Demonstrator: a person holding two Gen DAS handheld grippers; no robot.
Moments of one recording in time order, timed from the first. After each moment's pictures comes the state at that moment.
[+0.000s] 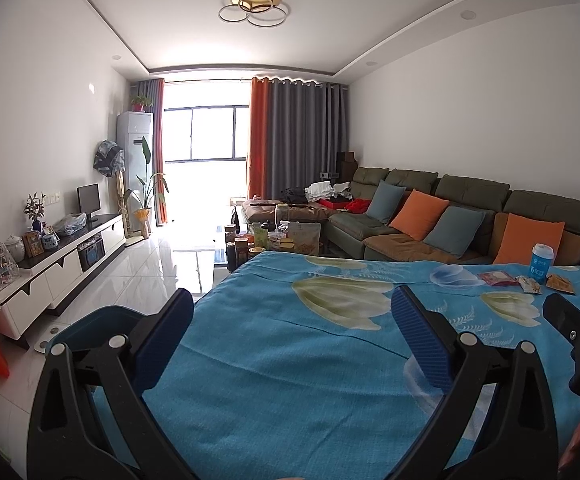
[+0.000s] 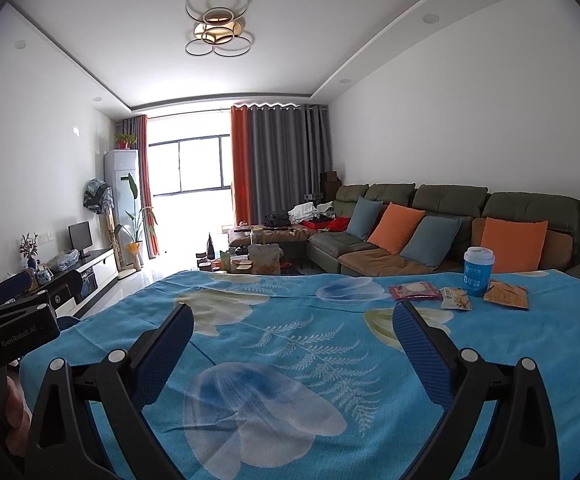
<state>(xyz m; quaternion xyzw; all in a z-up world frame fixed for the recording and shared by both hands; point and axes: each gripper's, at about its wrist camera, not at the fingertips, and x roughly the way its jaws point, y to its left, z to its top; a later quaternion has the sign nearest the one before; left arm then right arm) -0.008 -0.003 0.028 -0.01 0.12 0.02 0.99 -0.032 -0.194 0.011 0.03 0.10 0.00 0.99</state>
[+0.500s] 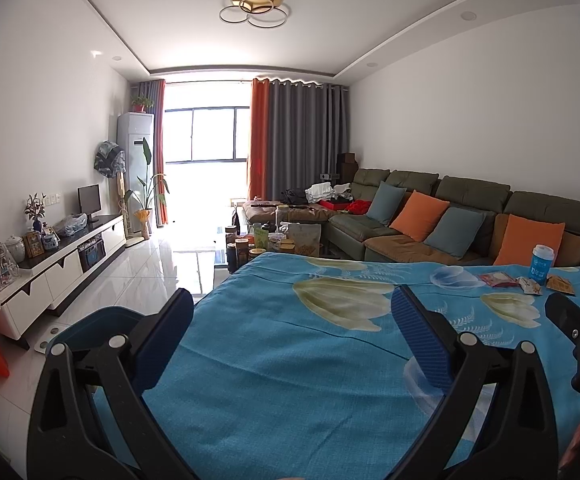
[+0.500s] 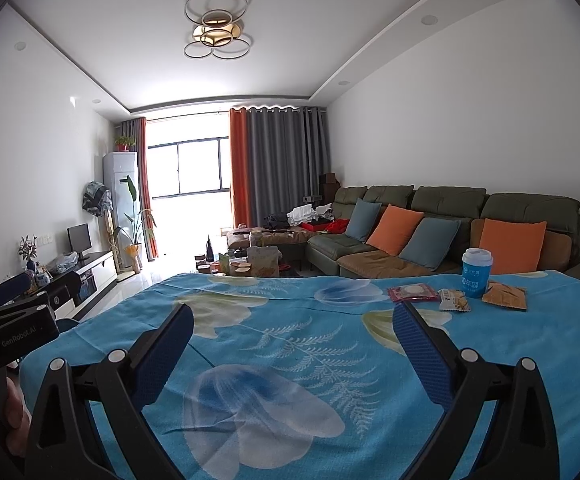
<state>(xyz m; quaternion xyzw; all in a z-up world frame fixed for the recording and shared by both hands) -0.006 -0.003 0.030 -0.01 0.11 0.02 0.99 -0.034 -0.194 0.012 0.03 0.10 0.00 0.99</state>
